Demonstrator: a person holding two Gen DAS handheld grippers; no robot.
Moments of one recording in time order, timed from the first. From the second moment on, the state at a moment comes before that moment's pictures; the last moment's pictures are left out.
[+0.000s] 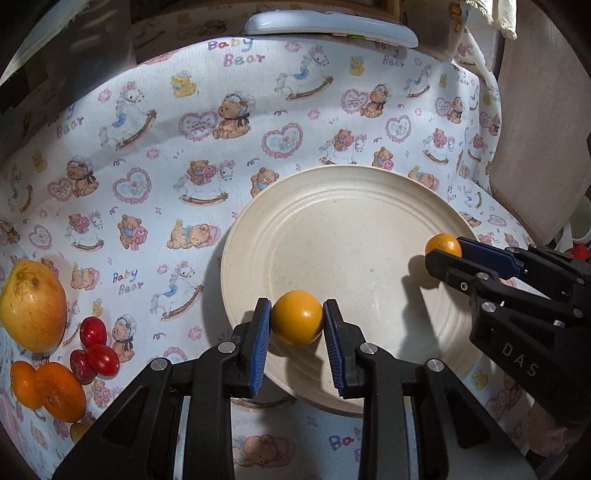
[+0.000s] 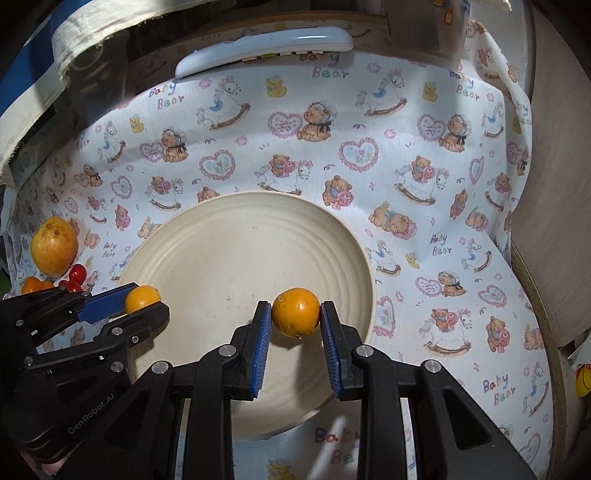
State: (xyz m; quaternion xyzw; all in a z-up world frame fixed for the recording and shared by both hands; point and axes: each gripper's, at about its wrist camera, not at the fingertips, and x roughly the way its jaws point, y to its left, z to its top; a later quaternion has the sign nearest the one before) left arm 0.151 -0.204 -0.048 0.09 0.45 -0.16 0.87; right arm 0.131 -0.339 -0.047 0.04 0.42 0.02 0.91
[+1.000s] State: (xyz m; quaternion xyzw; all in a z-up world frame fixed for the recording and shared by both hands) left arm 0.121 -0.183 0.004 0.05 0.37 -0.16 0.91; right arm 0.103 -0.346 0.000 0.05 0.34 0.01 0.94
